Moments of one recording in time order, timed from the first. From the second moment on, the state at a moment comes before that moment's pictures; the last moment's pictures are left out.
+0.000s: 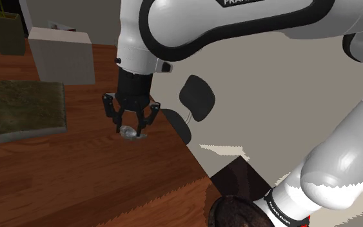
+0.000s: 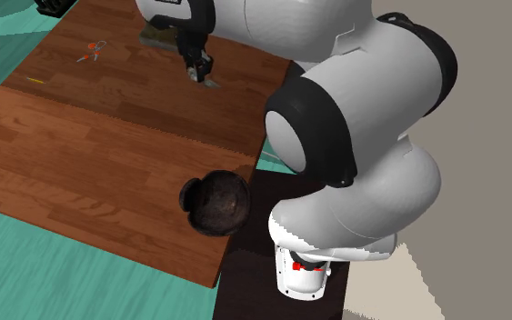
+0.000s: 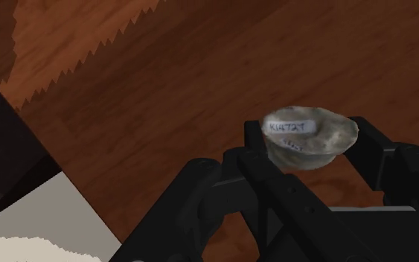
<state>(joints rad) 0.02 0.05 0.70 -1.95 0.16 1.98 1.33</state>
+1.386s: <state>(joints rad) 0.14 -0.55 0.60 -2.34 0.50 1.82 1.21</state>
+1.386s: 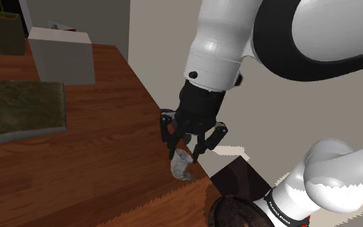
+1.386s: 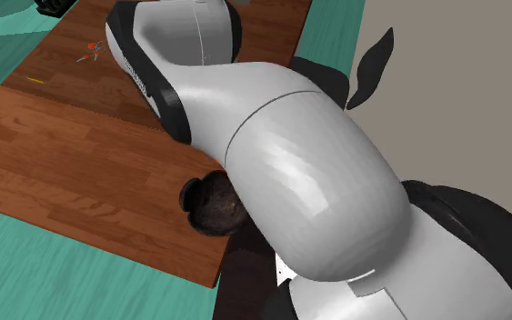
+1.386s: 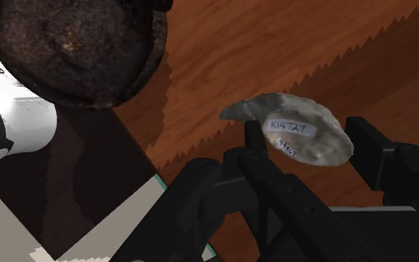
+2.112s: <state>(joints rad) 0.31 -0.94 0.54 -2.61 0.63 1.62 1.29</state>
